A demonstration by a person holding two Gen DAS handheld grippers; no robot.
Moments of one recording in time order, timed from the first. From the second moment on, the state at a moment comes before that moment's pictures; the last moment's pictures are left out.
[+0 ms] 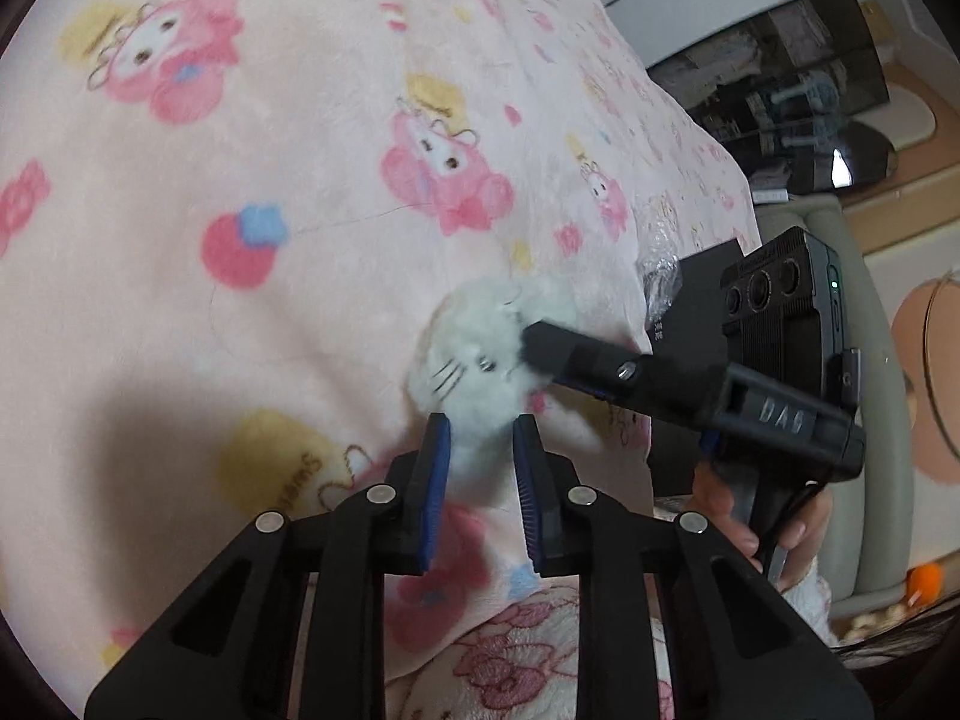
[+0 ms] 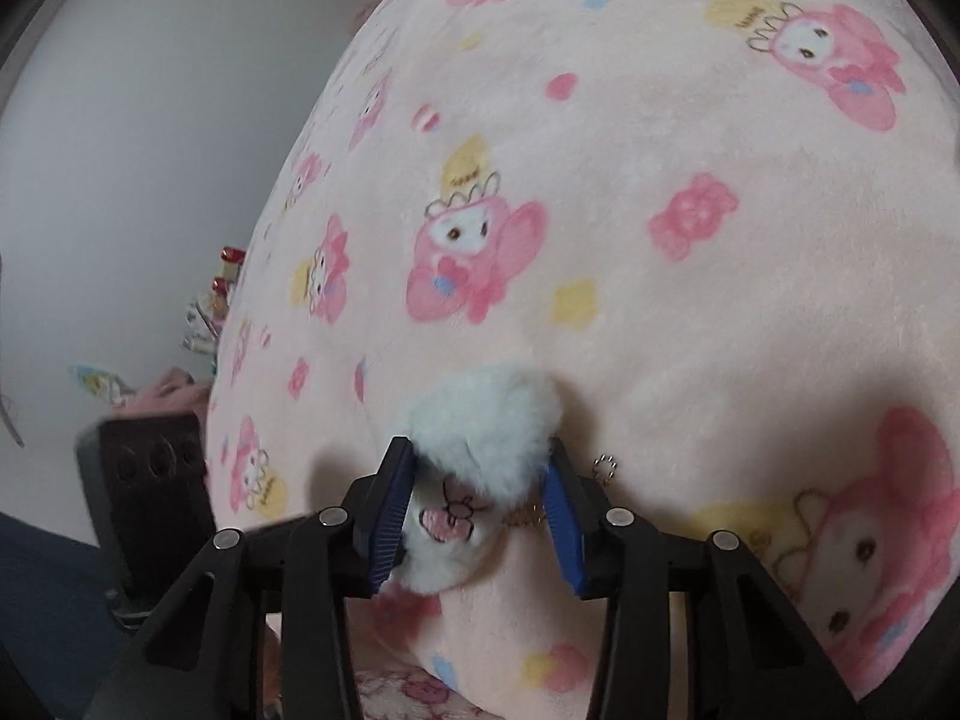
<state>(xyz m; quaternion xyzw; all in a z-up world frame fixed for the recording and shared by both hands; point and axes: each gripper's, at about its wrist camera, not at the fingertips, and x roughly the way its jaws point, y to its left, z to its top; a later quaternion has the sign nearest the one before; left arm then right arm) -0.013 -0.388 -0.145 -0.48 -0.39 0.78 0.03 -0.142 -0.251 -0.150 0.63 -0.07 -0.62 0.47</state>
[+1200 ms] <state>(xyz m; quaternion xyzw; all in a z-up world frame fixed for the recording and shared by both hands) -0.021 -0.197 0.027 -0.38 -0.16 0.90 0.15 -0.108 -0.038 0.026 0.44 -0.09 -0.75 0.49</state>
